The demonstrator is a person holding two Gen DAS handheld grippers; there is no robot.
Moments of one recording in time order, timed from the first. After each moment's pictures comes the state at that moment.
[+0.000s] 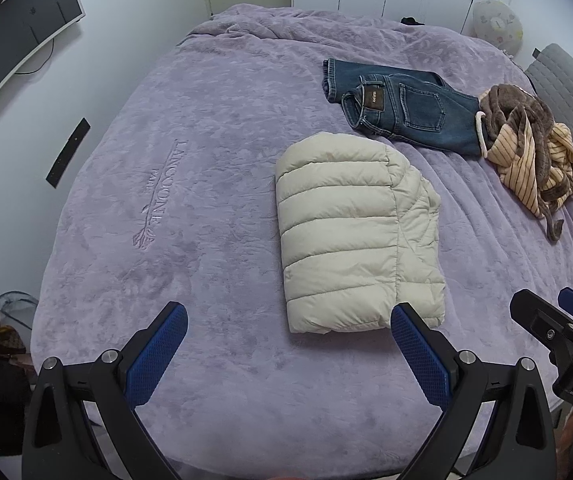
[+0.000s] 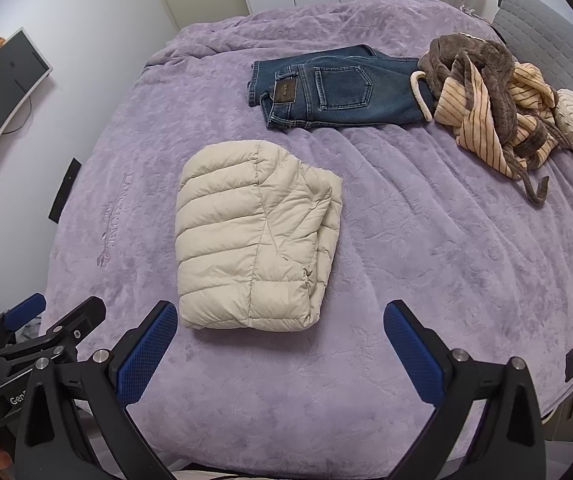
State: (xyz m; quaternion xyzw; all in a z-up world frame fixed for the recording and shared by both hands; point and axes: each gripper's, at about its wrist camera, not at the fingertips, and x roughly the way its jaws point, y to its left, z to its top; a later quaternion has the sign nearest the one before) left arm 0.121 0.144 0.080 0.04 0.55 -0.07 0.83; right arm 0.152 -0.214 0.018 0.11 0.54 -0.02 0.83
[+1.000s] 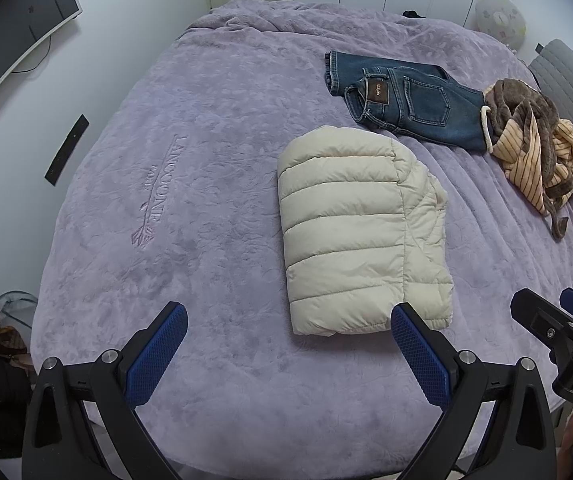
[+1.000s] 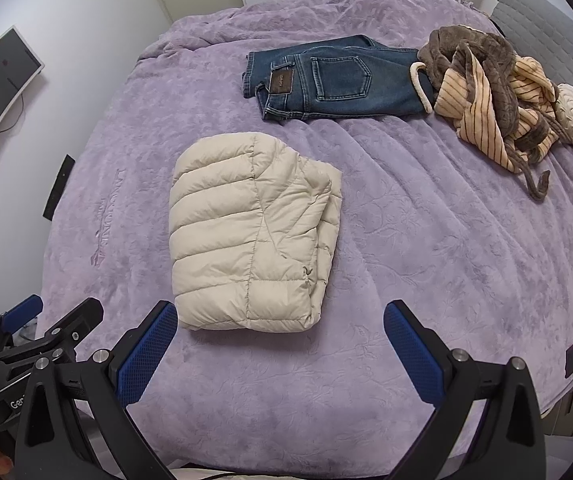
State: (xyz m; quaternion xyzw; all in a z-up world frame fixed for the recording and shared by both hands) left arm 0.129 0.142 0.070 0.04 0.56 -0.07 0.82; right arm 0.160 -0.214 0.009 0.11 0.55 -0.02 0.83
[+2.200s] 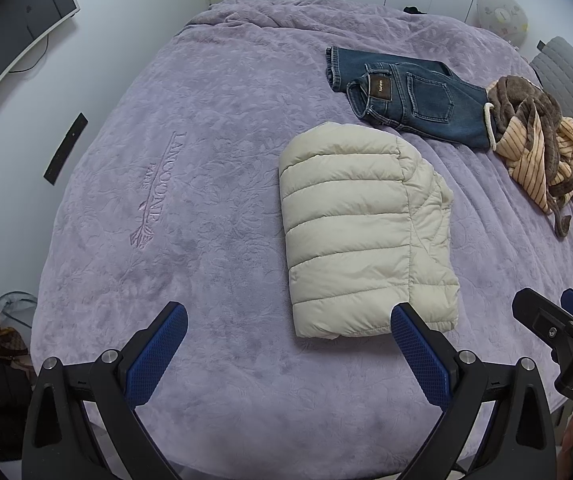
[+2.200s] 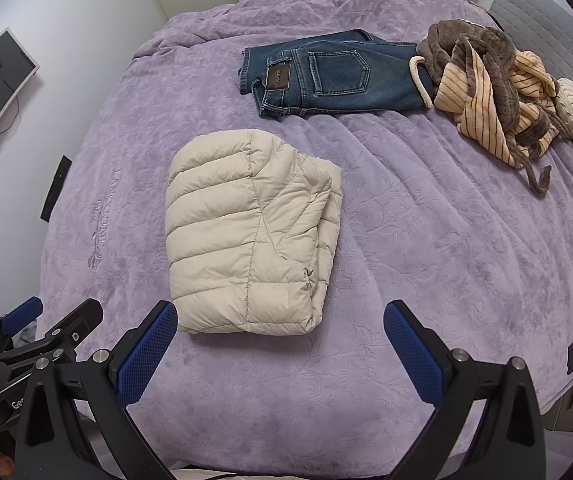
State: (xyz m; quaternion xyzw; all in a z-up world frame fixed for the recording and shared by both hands) left arm 0.140 0.145 0.062 0.05 0.57 -0.07 0.82; right arm 0.168 -0.219 0.004 0.11 0.56 -0.02 0.82
